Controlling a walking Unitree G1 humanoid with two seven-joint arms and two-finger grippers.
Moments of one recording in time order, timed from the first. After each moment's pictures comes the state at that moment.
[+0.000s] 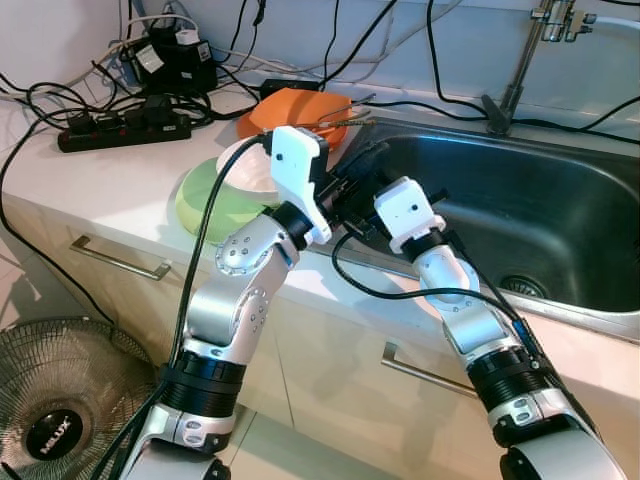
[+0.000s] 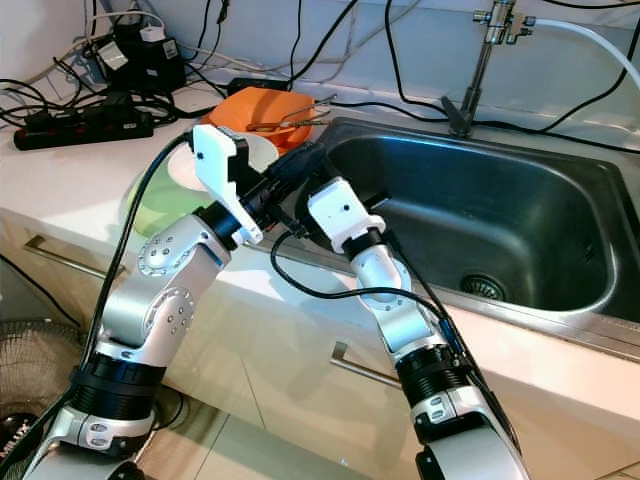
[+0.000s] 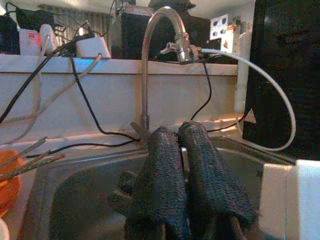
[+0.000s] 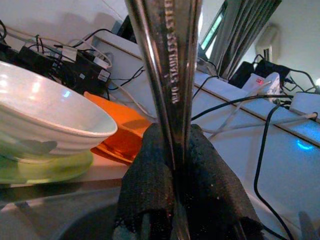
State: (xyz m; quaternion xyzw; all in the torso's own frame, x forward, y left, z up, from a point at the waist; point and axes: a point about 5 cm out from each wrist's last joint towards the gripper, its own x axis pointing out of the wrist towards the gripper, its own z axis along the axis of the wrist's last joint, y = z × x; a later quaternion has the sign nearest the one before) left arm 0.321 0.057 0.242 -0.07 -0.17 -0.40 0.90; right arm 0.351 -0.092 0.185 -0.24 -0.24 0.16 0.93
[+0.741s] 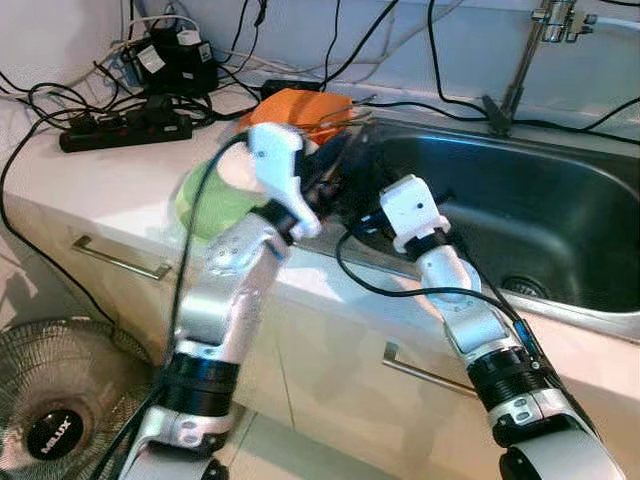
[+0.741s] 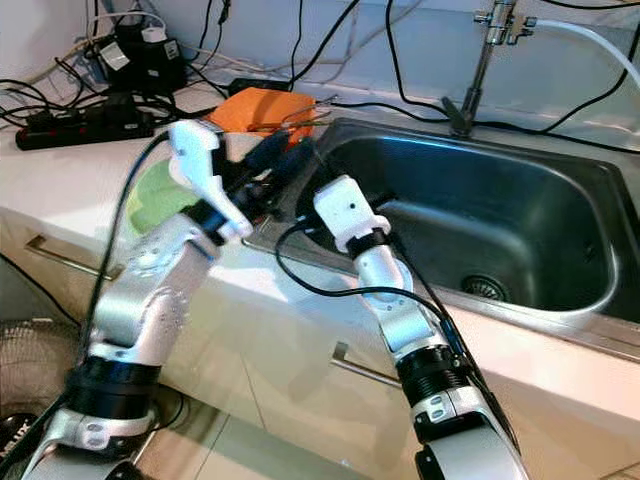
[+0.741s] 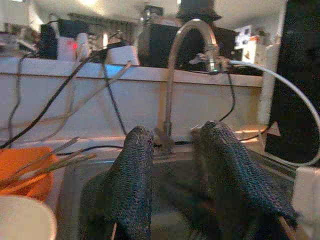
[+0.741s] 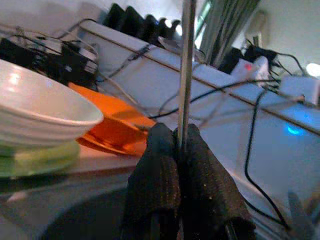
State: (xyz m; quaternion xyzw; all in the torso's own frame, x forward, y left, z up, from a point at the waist) left arm 0.325 0.077 0.241 -0.09 -0.17 -0.35 0.92; right arm 0.355 -0.101 0.182 -0.22 -0.22 0.12 0.94
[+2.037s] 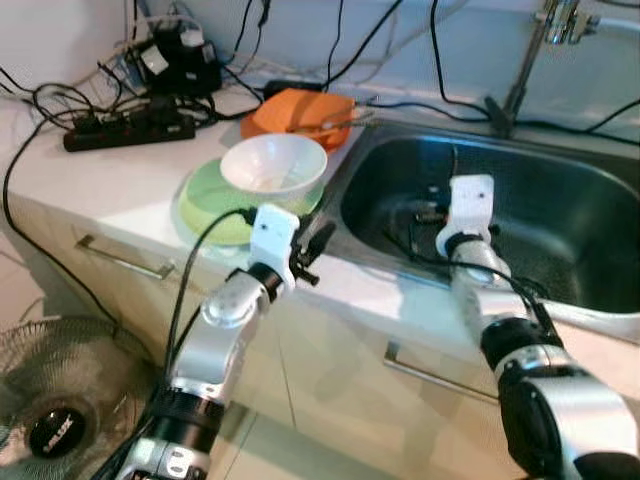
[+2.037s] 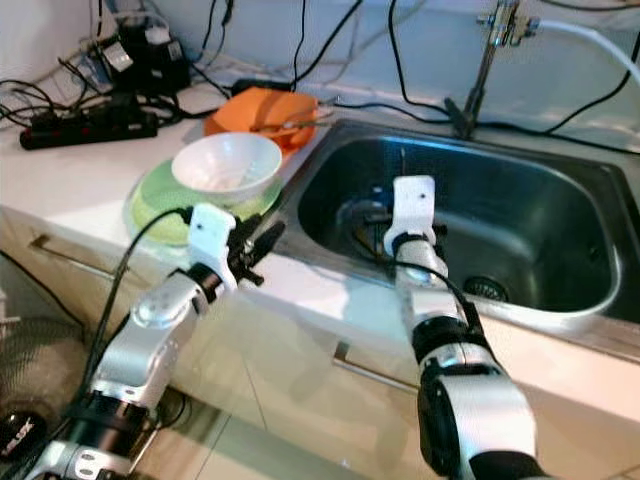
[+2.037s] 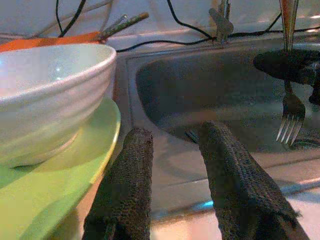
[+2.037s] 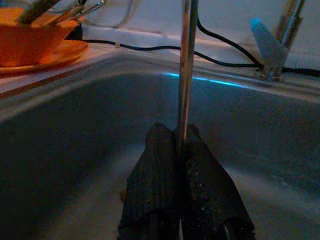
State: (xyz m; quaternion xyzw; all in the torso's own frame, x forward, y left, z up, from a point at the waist) left arm 0.328 0.097 0.147 0.03 -0.03 -0.27 0.96; right arm 0.388 -0.163 0.144 -0.04 -0.01 -0.01 1.00
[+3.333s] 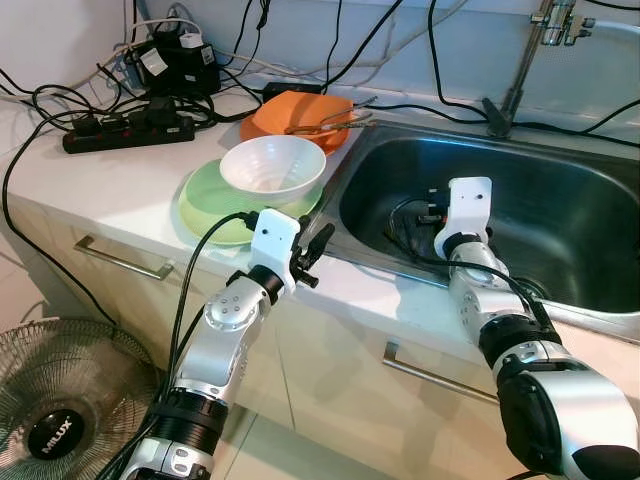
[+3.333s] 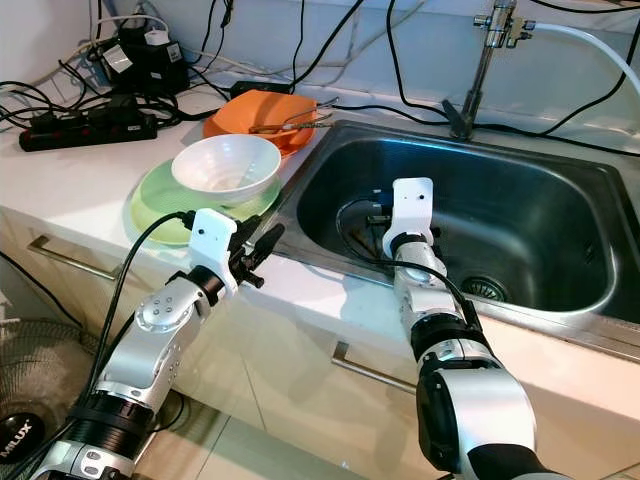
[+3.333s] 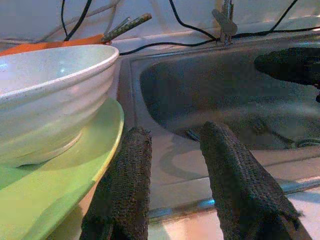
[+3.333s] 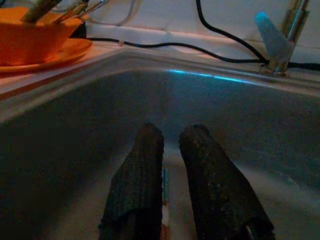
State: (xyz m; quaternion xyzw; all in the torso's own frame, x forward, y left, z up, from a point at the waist) left arm 0.329 0.097 0.142 0.04 -0.04 -0.26 0.96; right arm 0.389 -0.161 0.142 -0.03 -0.01 0.00 1.00
